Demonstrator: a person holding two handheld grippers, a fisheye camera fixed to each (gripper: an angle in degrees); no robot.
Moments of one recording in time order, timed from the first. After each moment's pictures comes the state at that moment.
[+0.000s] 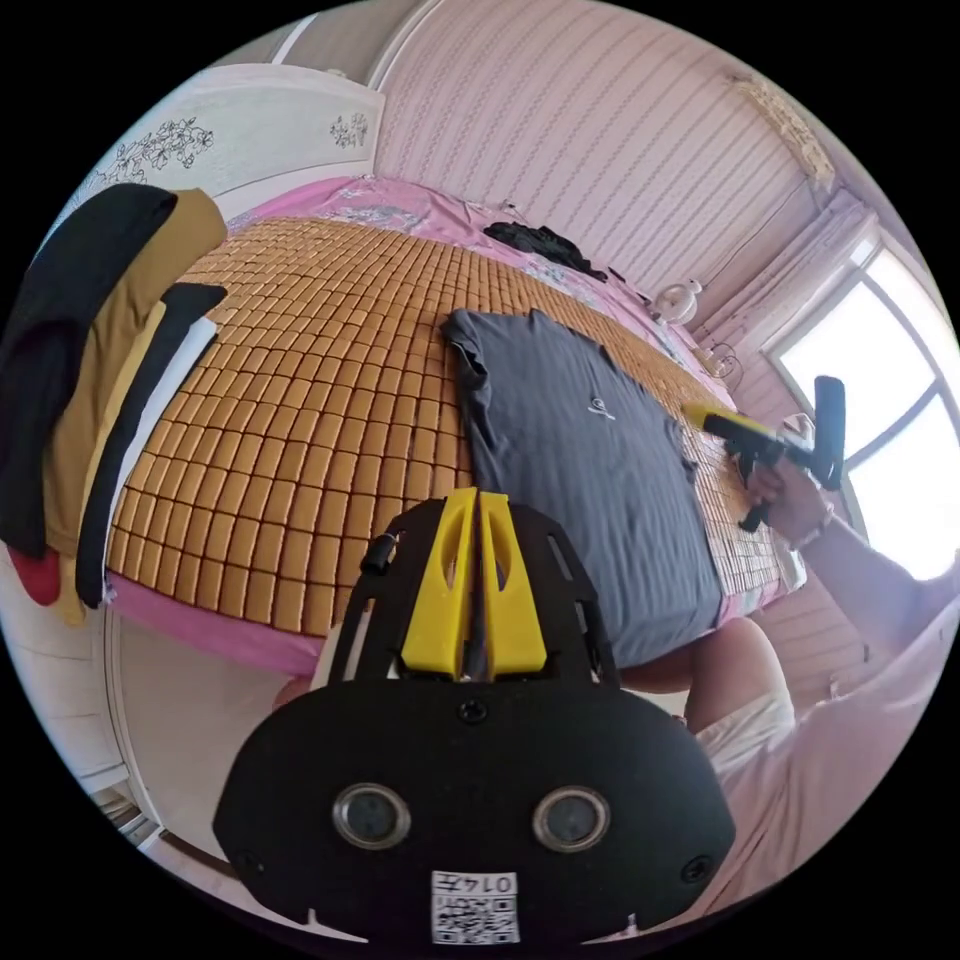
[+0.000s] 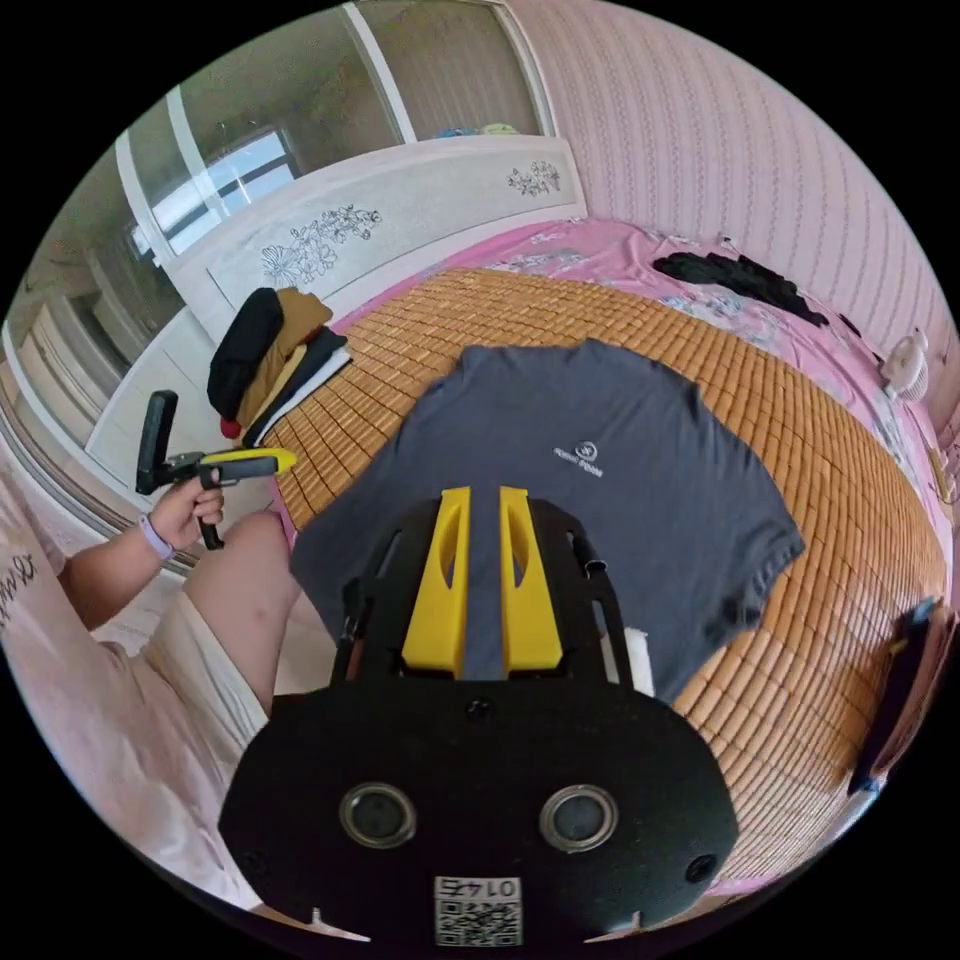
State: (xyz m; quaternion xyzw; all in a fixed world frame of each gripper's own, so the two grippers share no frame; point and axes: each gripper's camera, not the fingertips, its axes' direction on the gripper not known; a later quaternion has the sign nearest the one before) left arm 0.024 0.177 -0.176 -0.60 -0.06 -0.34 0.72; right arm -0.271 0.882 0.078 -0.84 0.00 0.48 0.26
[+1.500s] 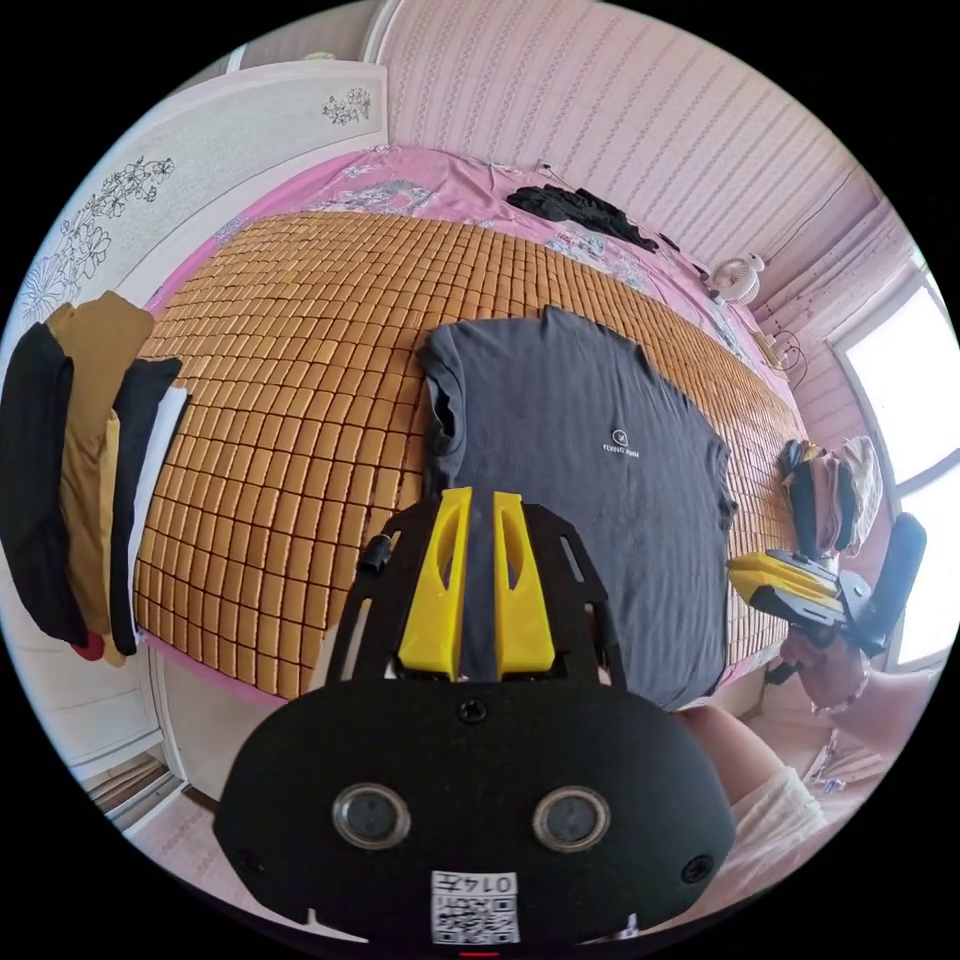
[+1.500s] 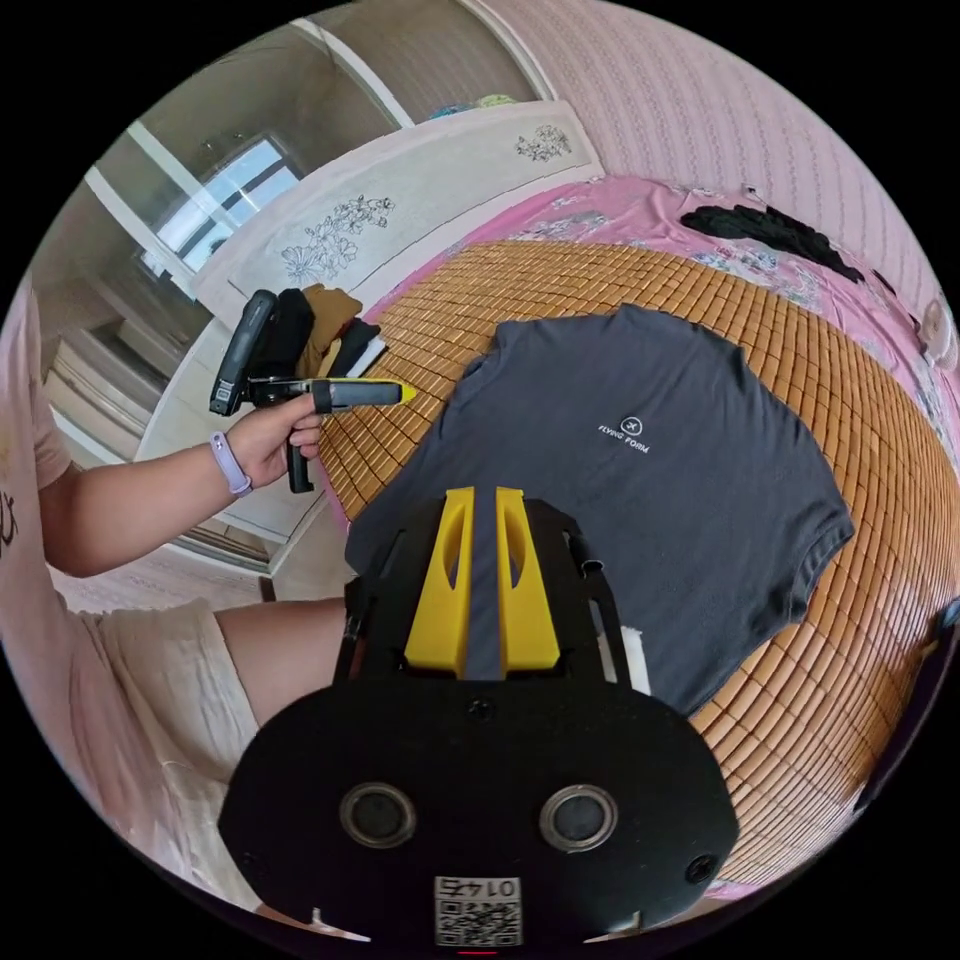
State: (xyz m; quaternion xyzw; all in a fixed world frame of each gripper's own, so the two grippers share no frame) left arm 0.015 0.219 -0.003 -0.67 -0.11 -0.31 0.66; right arm -0.301 0.912 0.064 -0.81 -0.02 0.55 0.21
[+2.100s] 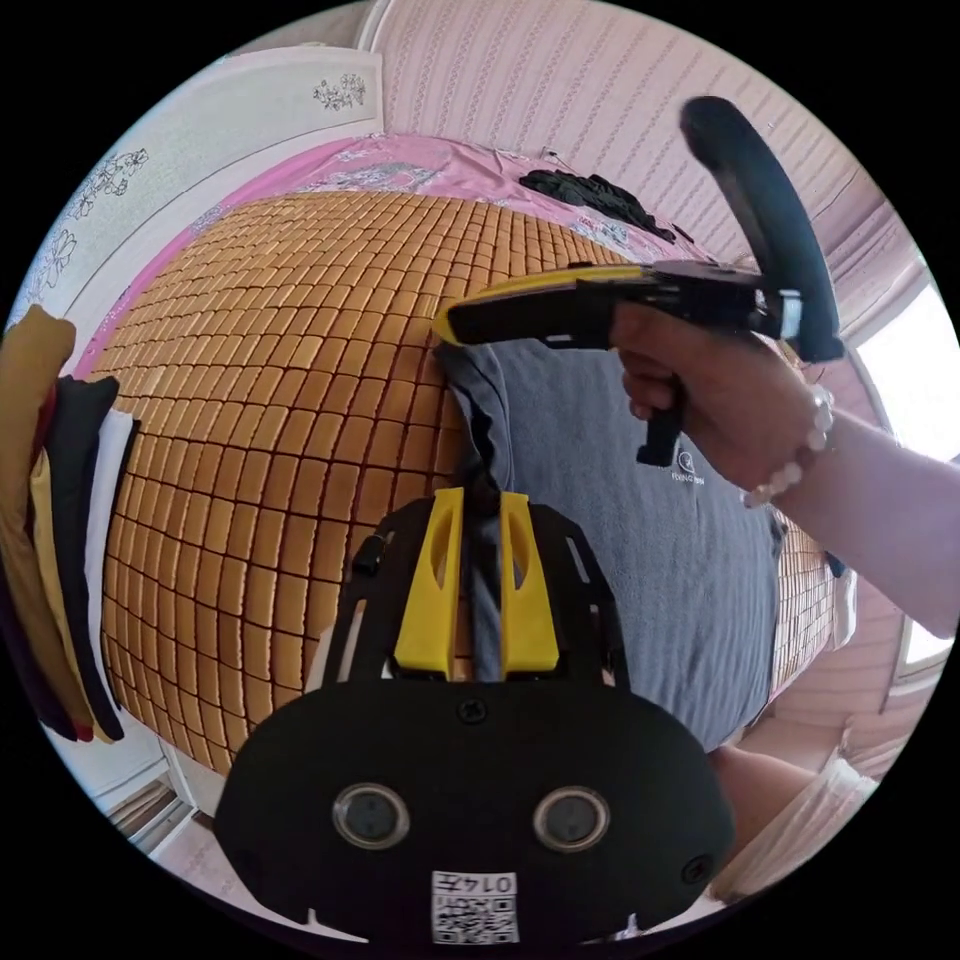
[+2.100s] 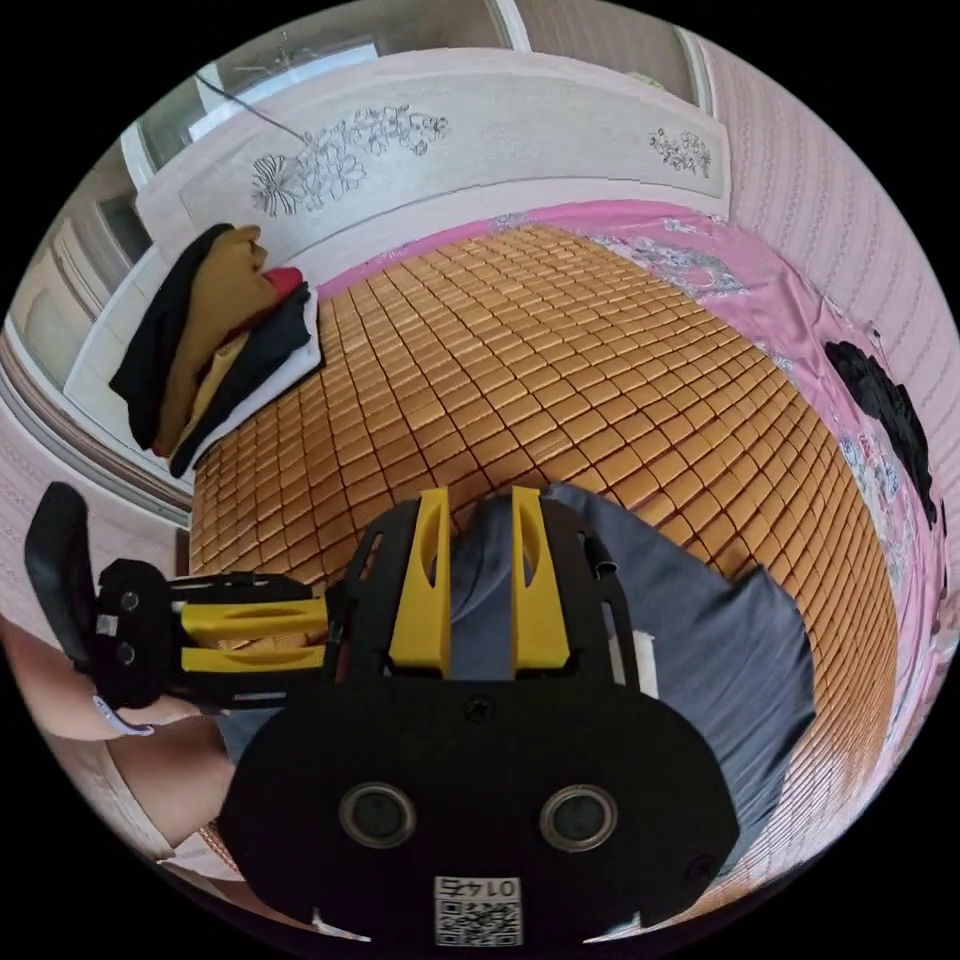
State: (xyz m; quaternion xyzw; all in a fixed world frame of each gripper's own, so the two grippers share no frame) left arm -0.011 0.322 0.056 -0.68 -0.10 -0.31 0.66; right arm -0.463 1.213 0.102 -0.83 -0.17 0.46 0.25
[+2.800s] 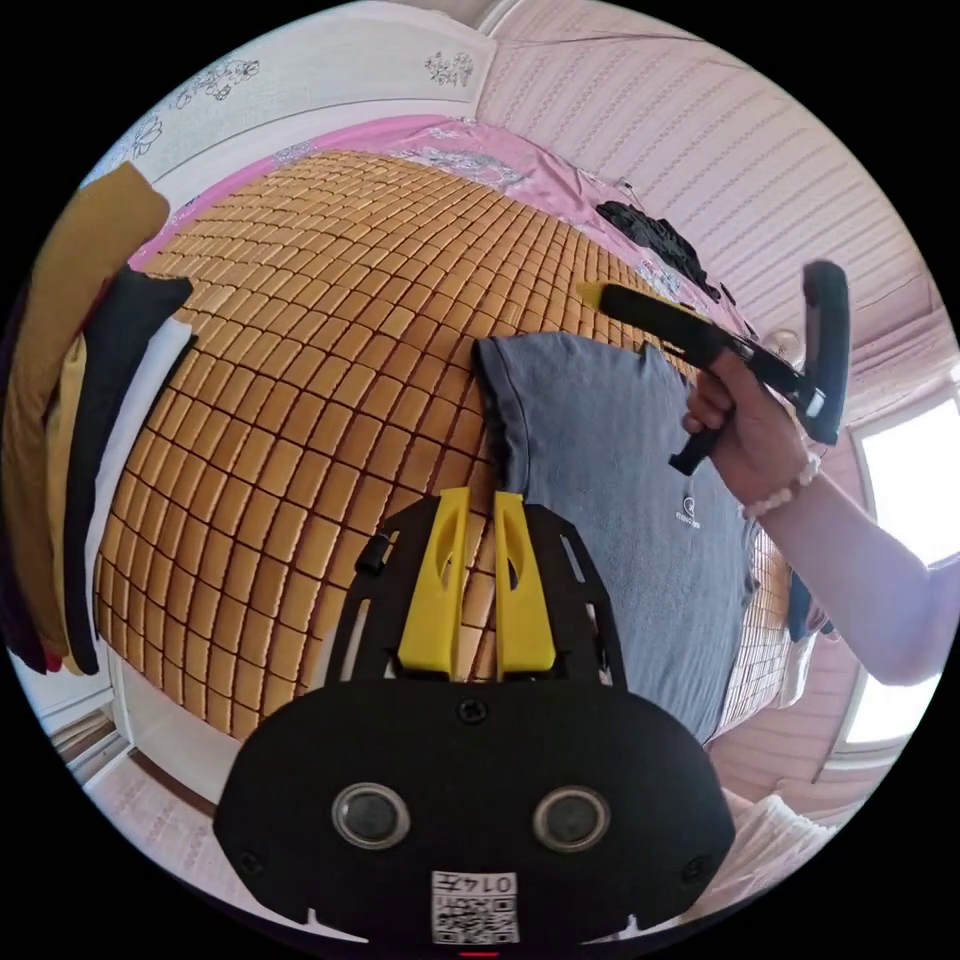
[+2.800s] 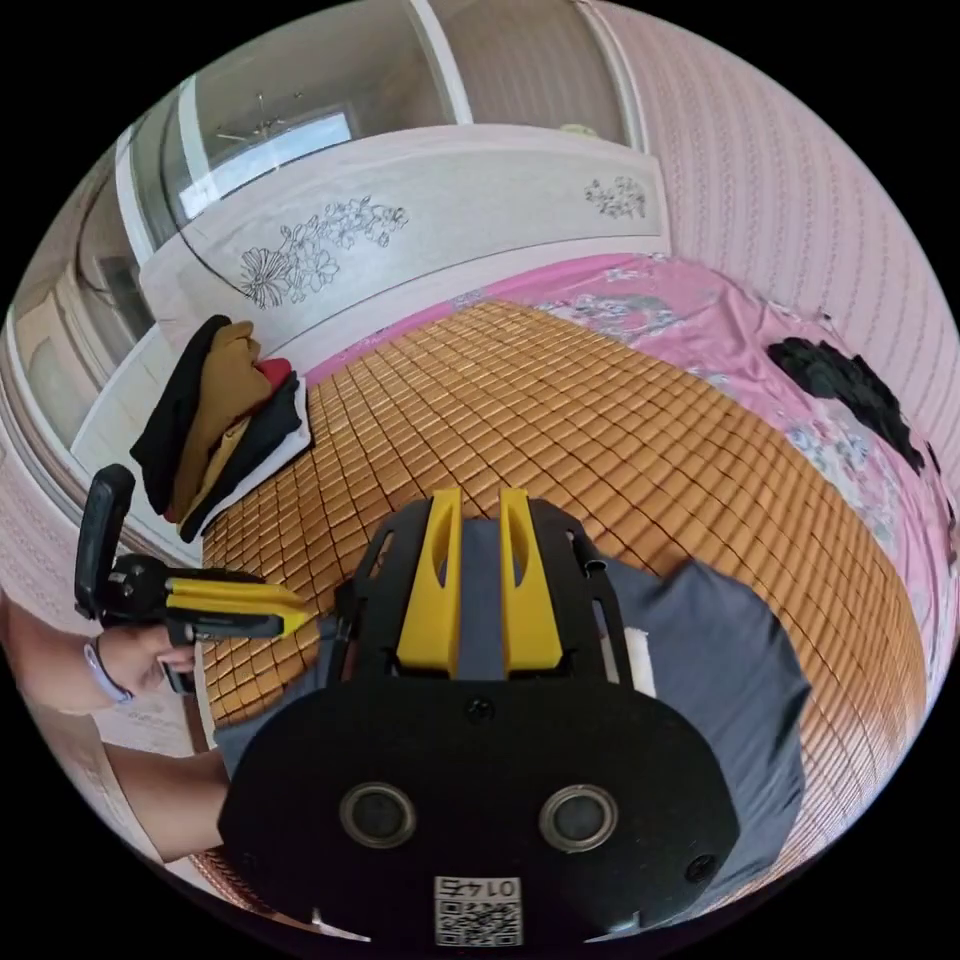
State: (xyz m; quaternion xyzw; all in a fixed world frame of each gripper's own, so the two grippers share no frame) left arm -0.039 0.338 0.093 -0.66 -0.16 -0.39 0.62; right arm -0.382 1.203 0.066 -0.81 -0.07 0.49 0.33
